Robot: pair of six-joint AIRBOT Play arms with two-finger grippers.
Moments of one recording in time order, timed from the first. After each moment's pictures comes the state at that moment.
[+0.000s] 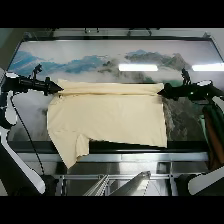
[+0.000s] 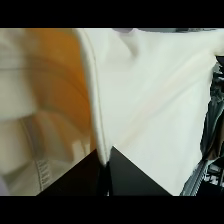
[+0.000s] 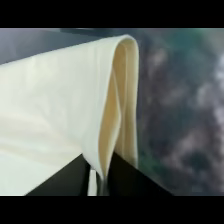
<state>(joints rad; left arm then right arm) 0.37 -2.31 2.04 0.61 -1.60 -1.10 -0.25 -1.87 1.29 -0.60 0.96 0.99</state>
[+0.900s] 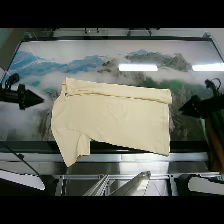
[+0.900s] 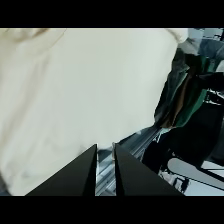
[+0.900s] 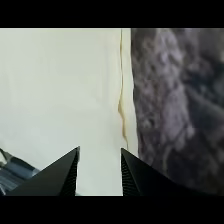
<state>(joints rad) 0.59 -1.79 1.43 0.71 -1.75 -1.15 -0.49 -1.44 1.02 -0.90 1.44 1.19</state>
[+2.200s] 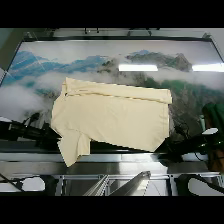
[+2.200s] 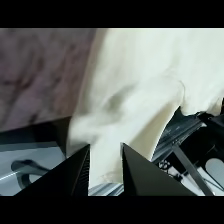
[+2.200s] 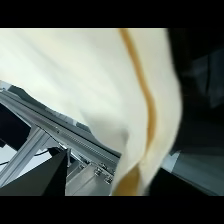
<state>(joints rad) 0.53 -1.55 0.70 0.93 -1.42 -1.12 -0.39 -1.29 0.33 -0.83 1.33 1.20</state>
